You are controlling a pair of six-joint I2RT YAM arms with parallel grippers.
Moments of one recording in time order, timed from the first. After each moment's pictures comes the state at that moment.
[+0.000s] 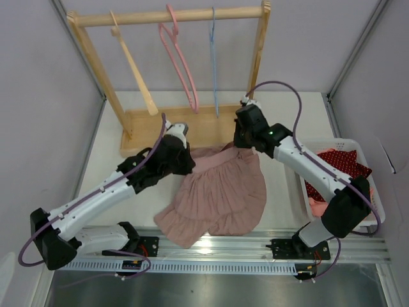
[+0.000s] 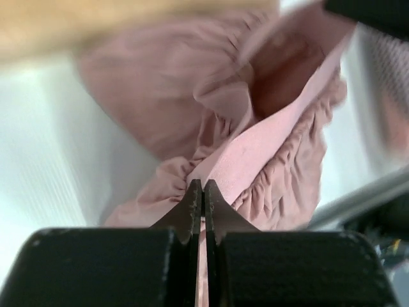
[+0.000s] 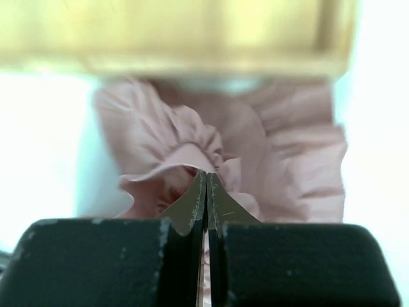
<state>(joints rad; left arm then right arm) -0.83 1.10 0.99 -0.59 -0.20 -0.61 0.67 1.53 1.37 -0.63 0.21 0.54</state>
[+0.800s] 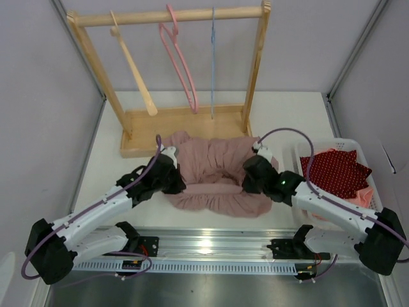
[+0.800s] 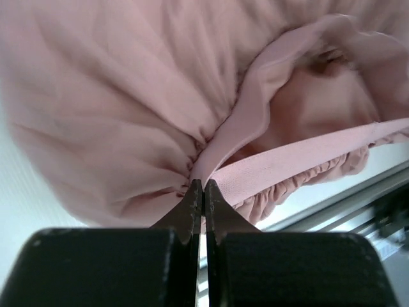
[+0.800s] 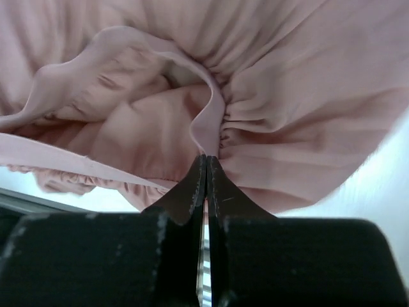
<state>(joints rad) -0.69 0.99 0.78 -0.52 -0.05 -0.59 0.81 1.10 0.91 -0.59 0.30 0.76</state>
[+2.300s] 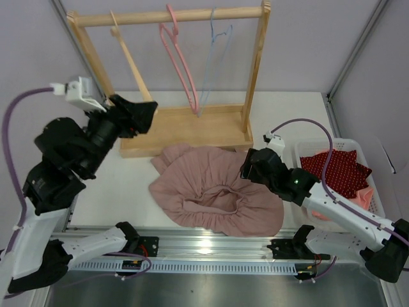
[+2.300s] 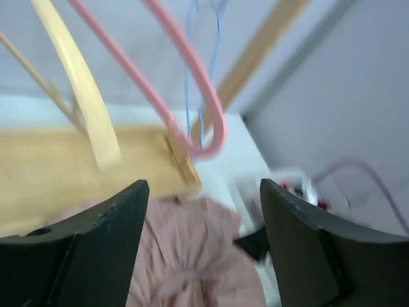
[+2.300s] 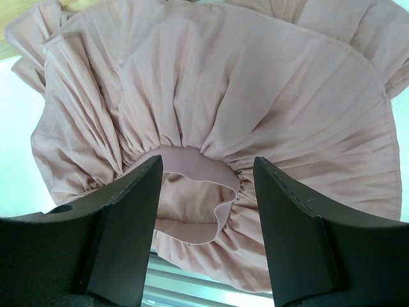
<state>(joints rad) -0.76 0.91 1.58 -0.68 -0.35 -0.49 0.87 1.03 0.92 -0.62 0.46 0.84</state>
